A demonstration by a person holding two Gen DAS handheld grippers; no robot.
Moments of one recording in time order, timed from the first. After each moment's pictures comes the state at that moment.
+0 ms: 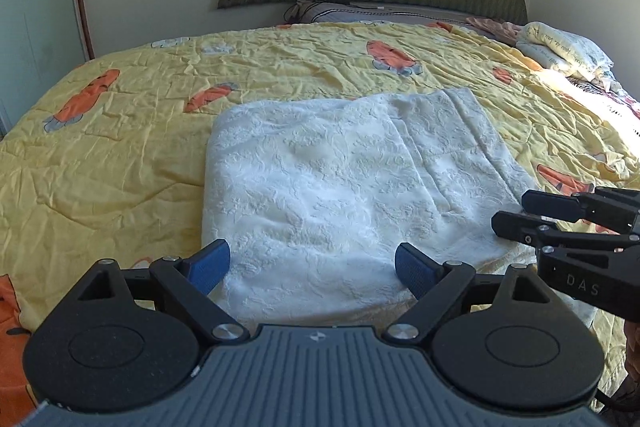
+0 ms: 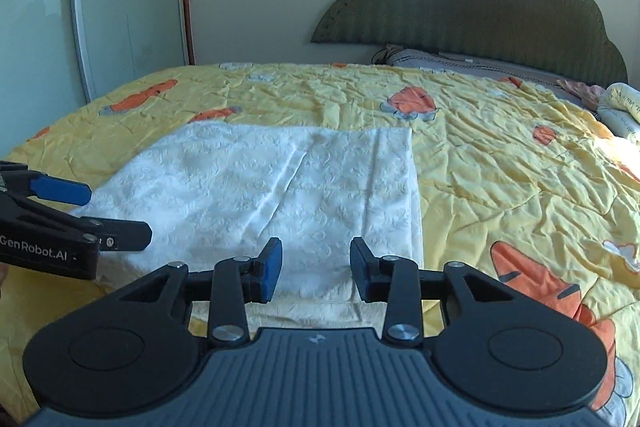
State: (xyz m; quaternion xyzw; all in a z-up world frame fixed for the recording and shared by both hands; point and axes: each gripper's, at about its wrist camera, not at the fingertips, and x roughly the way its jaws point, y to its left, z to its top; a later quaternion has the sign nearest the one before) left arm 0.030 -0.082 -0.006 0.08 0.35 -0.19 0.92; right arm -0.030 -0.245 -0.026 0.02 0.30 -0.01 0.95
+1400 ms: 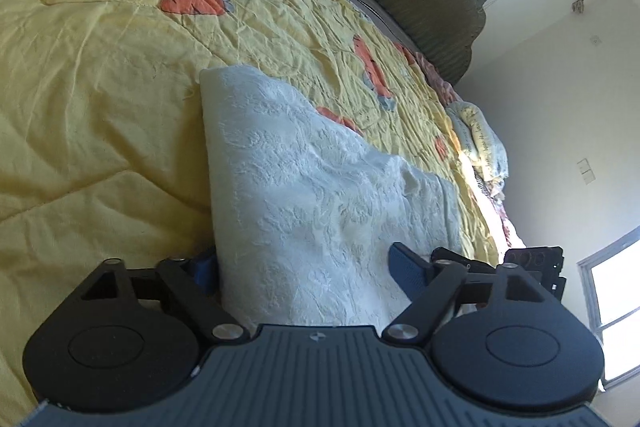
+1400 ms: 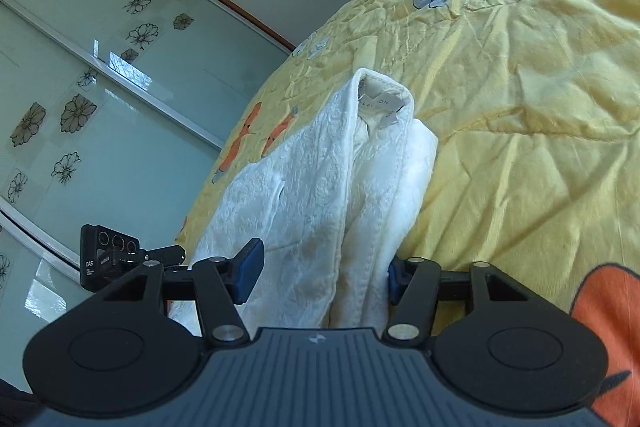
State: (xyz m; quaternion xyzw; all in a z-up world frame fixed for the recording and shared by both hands) left arm 0.190 -0.005 -0.053 -0.23 0.48 -0.33 0.78; right arm 0.096 -0.400 -0.087 0.37 0.36 0.23 0.83
